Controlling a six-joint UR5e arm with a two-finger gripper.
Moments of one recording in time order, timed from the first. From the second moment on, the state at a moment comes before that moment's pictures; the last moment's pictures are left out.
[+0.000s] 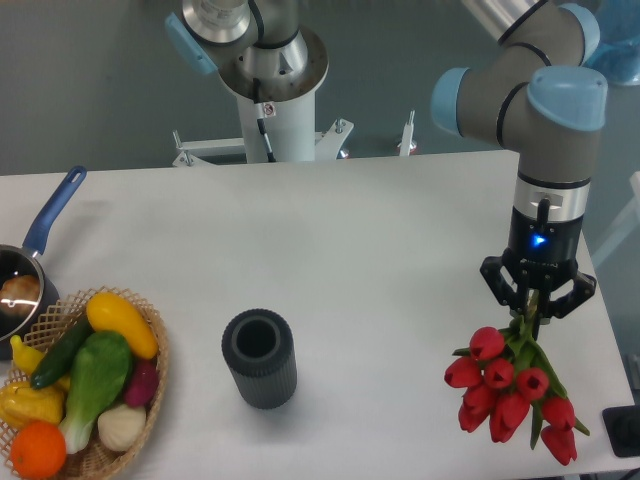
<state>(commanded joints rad) 2.75 -2.01 -1.45 -0.79 1.23 1.14</state>
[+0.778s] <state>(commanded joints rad) 2.72 -2.01 -1.46 -0.76 1.06 1.07</state>
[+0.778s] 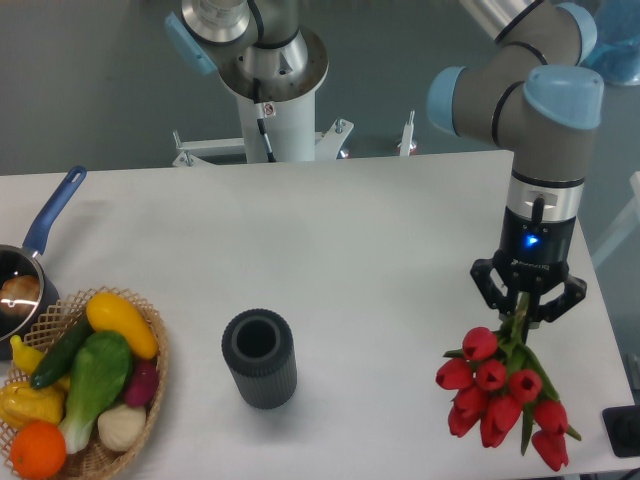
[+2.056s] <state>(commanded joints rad) 2.62 -1.85 -1.68 -0.76 0.22 1.09</state>
